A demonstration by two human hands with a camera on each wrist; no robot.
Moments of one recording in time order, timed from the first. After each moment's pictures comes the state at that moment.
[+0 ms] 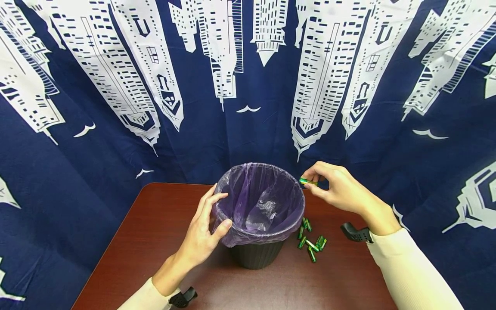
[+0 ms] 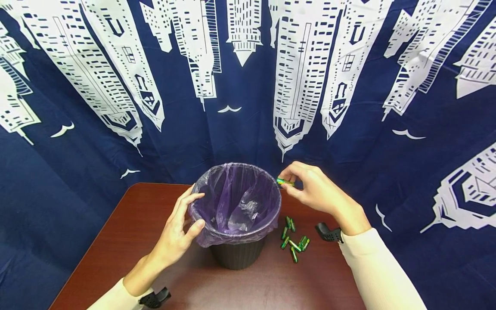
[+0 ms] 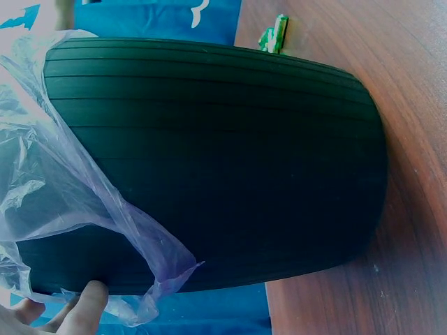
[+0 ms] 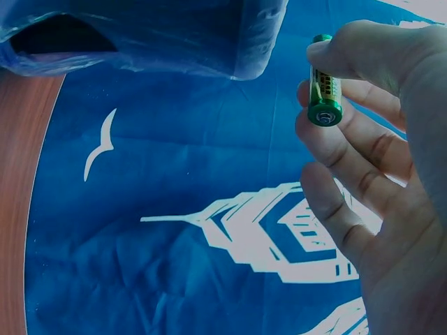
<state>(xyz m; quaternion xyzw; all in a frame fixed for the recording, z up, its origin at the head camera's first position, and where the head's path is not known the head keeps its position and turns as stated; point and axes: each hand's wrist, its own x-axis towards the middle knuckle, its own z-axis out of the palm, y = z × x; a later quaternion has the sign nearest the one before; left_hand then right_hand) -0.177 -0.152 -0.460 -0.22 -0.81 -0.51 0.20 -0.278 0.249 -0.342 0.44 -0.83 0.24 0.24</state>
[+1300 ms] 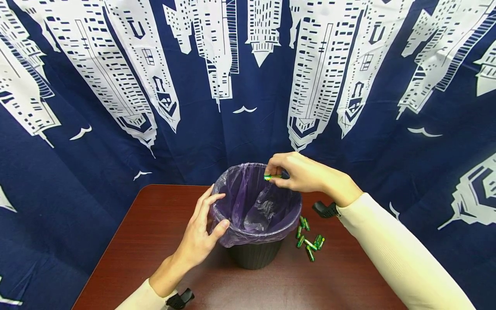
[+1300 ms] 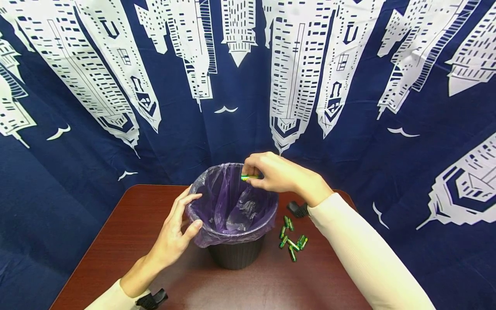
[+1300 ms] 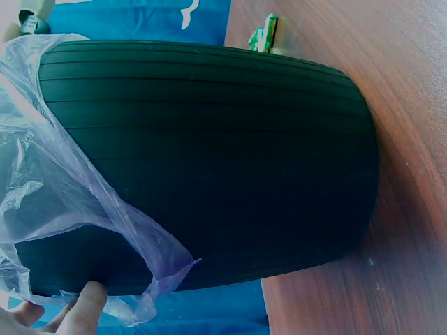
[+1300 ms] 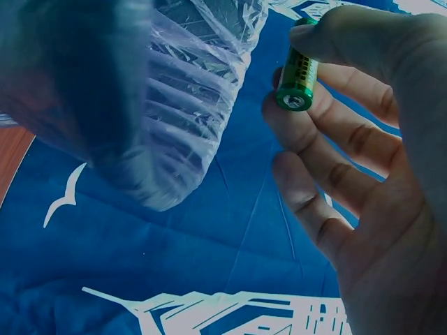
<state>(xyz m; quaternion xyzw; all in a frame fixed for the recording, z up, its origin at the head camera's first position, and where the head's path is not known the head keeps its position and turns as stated) -0.178 -0.151 -0.462 -0.22 -0.81 -0.50 0.21 -0.302 0.172 -0.297 0.49 -0.85 0.18 0.06</state>
